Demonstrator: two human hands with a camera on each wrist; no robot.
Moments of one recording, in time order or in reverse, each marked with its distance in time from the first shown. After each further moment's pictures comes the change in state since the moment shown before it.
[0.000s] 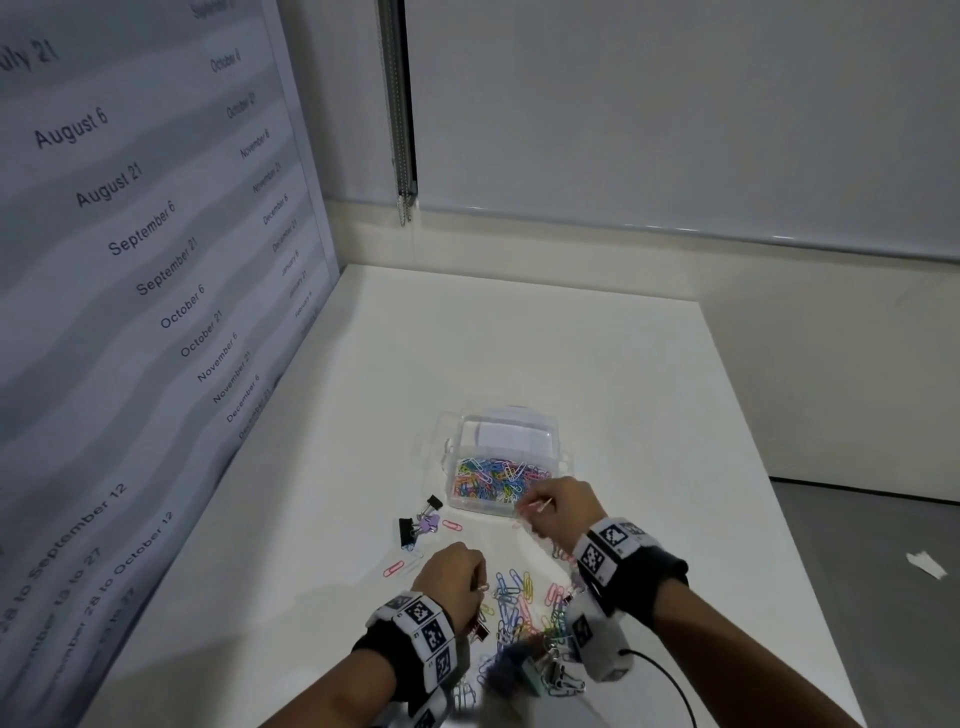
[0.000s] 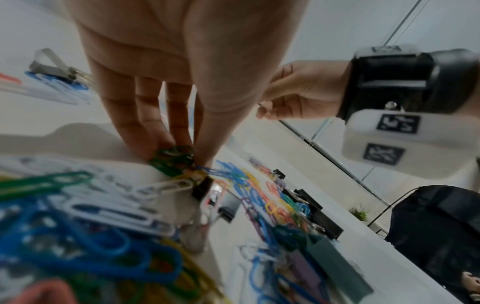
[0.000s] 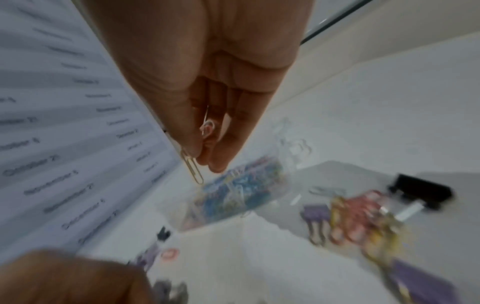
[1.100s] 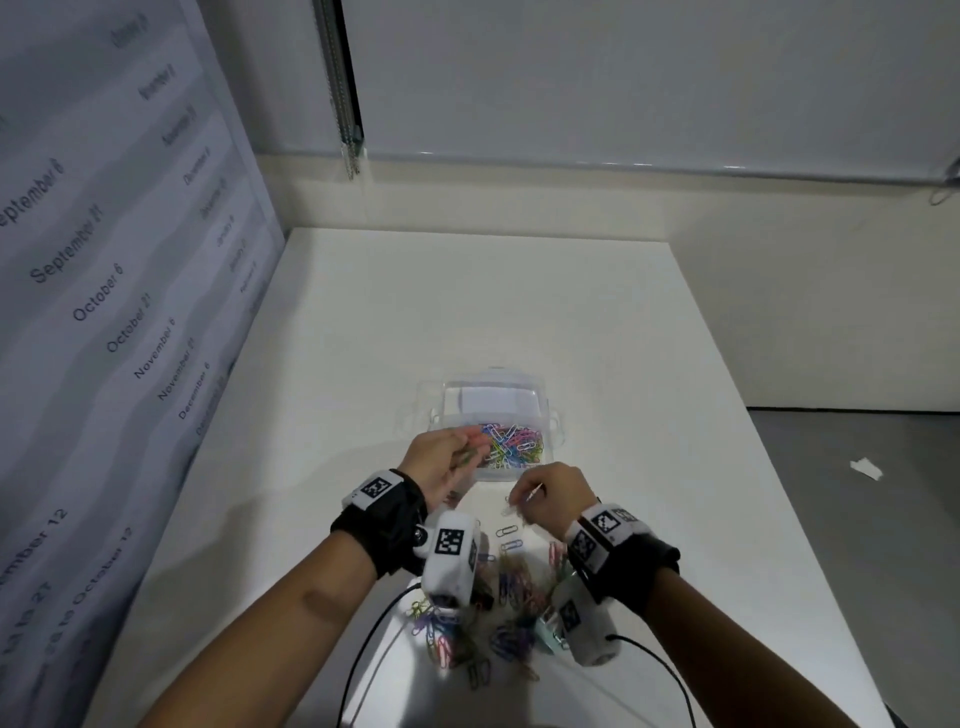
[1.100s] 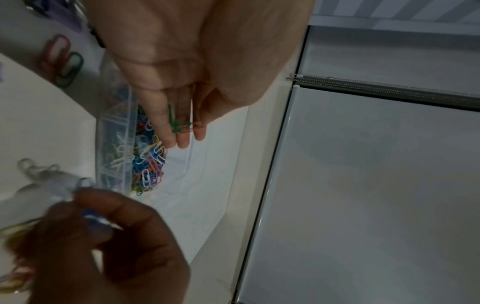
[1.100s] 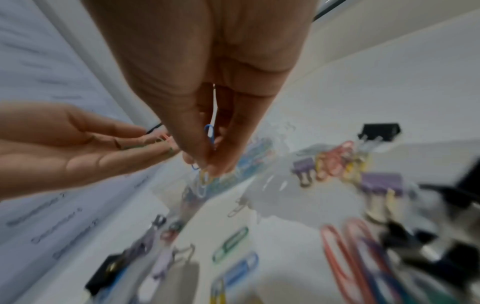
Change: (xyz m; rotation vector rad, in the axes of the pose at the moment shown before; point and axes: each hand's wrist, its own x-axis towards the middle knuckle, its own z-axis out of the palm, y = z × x) left_hand 0.058 0.010 -0.076 -1.472 -0.068 -0.265; right_hand -0.007 0.000 0.027 0.000 0.004 0.158
